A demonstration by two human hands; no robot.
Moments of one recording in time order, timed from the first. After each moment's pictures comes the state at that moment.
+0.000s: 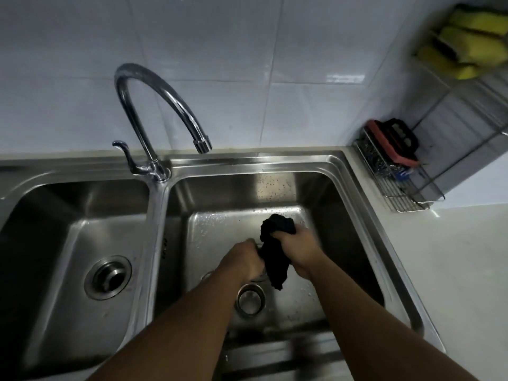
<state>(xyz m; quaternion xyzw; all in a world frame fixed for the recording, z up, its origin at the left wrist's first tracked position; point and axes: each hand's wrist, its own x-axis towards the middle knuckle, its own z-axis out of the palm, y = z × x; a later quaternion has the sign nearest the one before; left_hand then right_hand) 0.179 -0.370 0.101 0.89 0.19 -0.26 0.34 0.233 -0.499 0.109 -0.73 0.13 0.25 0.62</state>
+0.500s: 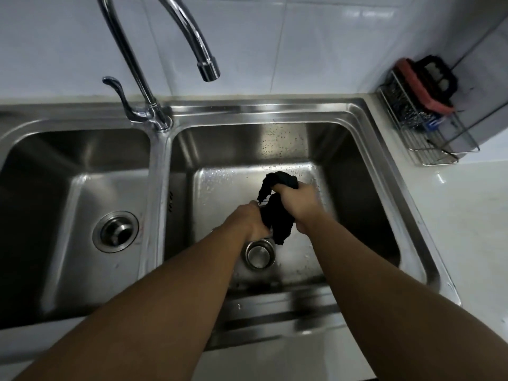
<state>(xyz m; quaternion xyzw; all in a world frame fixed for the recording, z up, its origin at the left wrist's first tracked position) 0.168 -0.358 0.072 0.89 0.17 -0.29 0.31 0.229 -0.477 0.088 -0.76 0.16 0.23 0.59</state>
